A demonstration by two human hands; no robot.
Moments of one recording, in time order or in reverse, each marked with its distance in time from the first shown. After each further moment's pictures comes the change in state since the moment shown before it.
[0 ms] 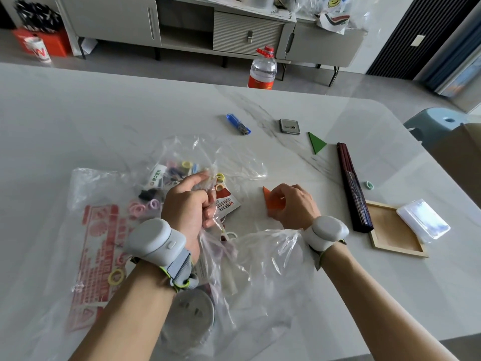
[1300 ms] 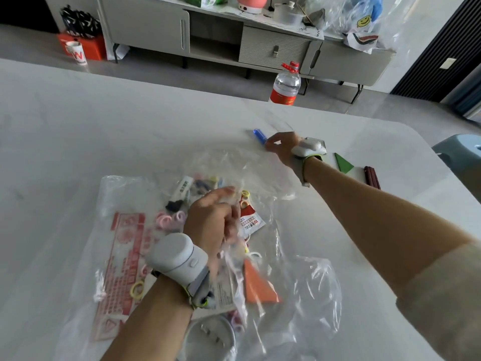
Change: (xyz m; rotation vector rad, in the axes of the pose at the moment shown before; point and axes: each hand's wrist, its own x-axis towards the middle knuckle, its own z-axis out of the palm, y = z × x) left_hand 0.008 0.012 -0.013 0.014 -0.010 -0.067; right_hand 0.165 -0.074 -0.022 0.272 0.124 -0.017
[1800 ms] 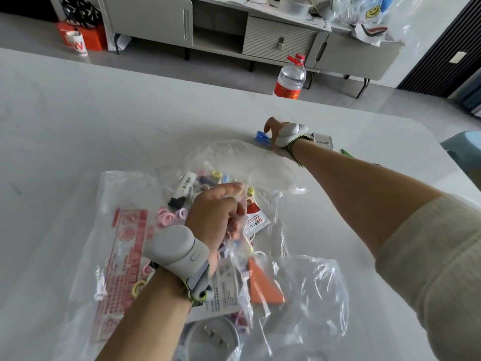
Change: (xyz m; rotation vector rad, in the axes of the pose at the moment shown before) left_hand 0.008 0.003 -0.007 0.080 -0.101 -0.007; right_hand 0.034 -0.014 0.014 -0.554 -0.114 -0.118
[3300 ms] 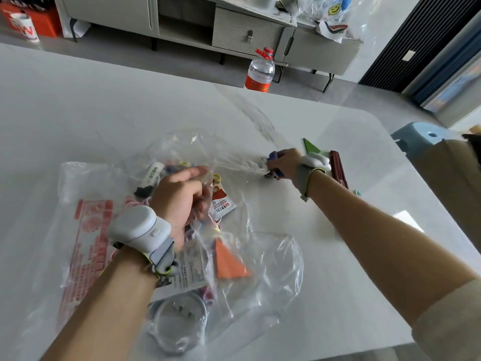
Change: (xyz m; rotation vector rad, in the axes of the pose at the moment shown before) left_hand -0.005 0.002 0.012 -0.029 0.044 0.068; right_hand -0.104 0.072 -0.001 0.779 -0.110 0.325
